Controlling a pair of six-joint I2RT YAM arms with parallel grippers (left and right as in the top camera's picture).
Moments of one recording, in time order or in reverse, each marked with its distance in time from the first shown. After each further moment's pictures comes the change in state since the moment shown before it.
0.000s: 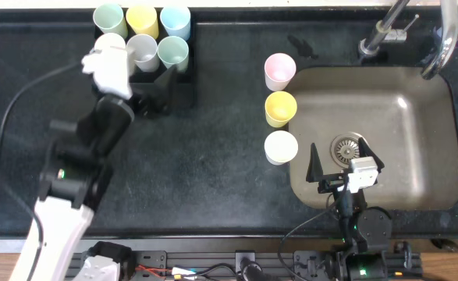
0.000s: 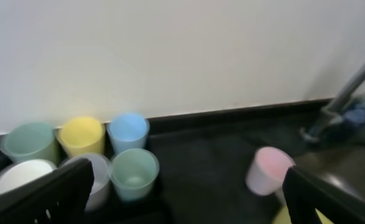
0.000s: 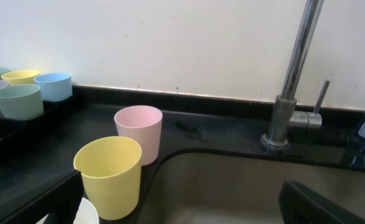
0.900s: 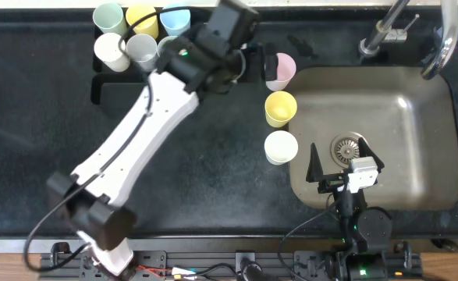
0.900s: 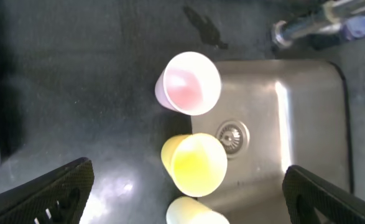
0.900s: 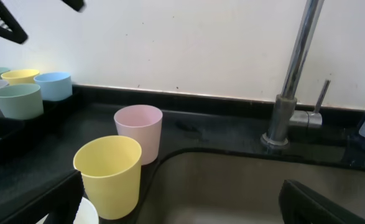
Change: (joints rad) left arm -0.386 0.838 0.999 -0.813 -0.119 -0.491; right arm 0.000 0.000 0.000 0.001 0.000 0.000
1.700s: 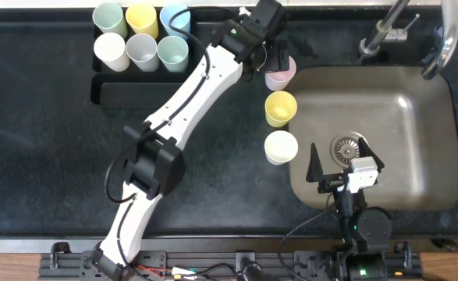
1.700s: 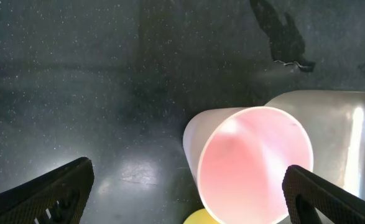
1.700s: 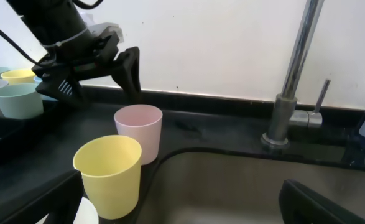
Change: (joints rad) left arm -0.003 0.451 0.344 -0.062 -0.089 -0.038; right arm 0.000 0.000 0.000 -0.001 0.000 0.000
